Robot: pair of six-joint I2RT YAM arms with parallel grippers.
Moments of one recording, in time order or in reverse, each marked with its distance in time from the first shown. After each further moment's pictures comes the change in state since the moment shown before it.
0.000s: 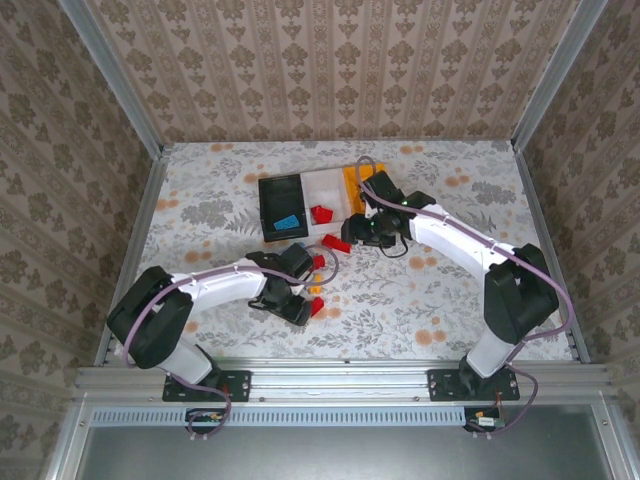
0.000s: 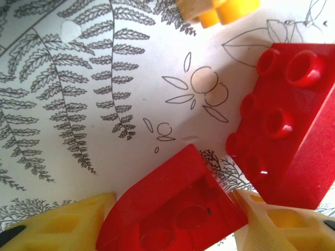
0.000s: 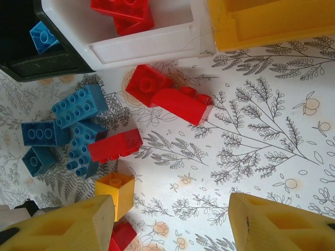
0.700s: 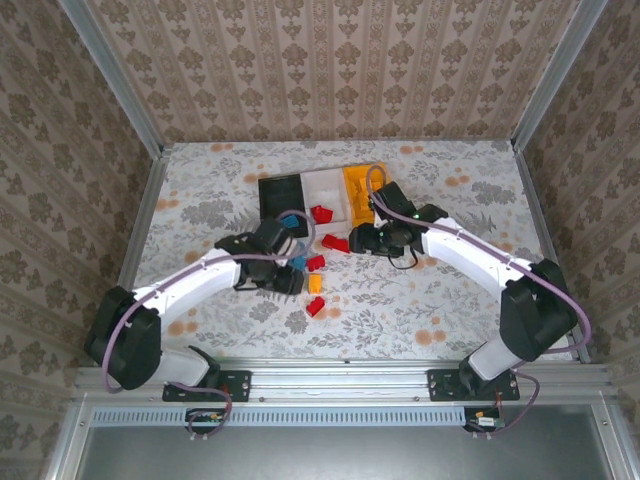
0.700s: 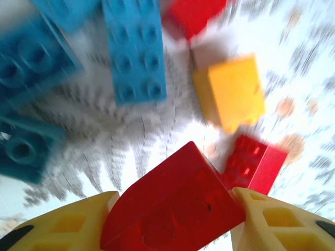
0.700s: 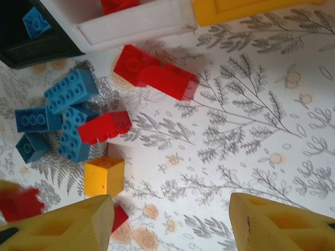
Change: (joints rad) left arm 0.187 -0.152 0.111 -0.016 0.032 -0.045; right arm 0.000 -0.132 -0.153 0.040 0.010 0.011
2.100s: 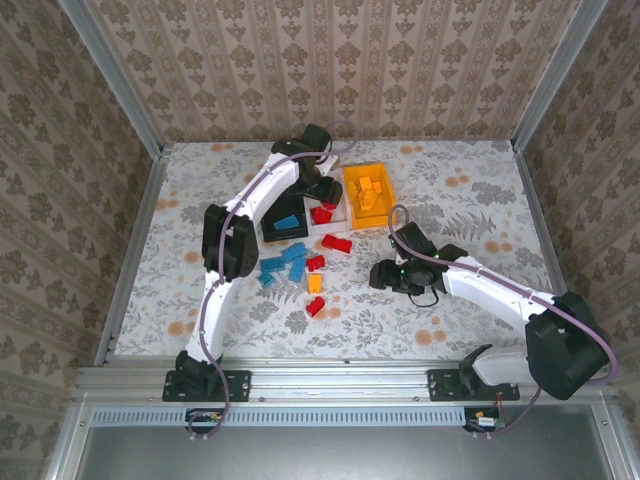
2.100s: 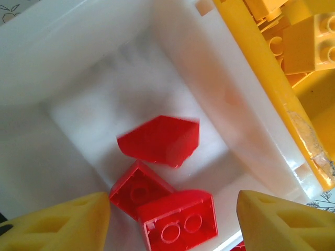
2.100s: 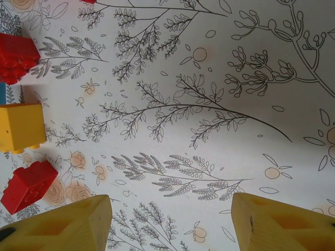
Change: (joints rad) left arm 0.110 1.021 1.387 -0.369 -0.012 0.248; right arm 0.001 -0.222 -0.381 0.085 0.009 0.080
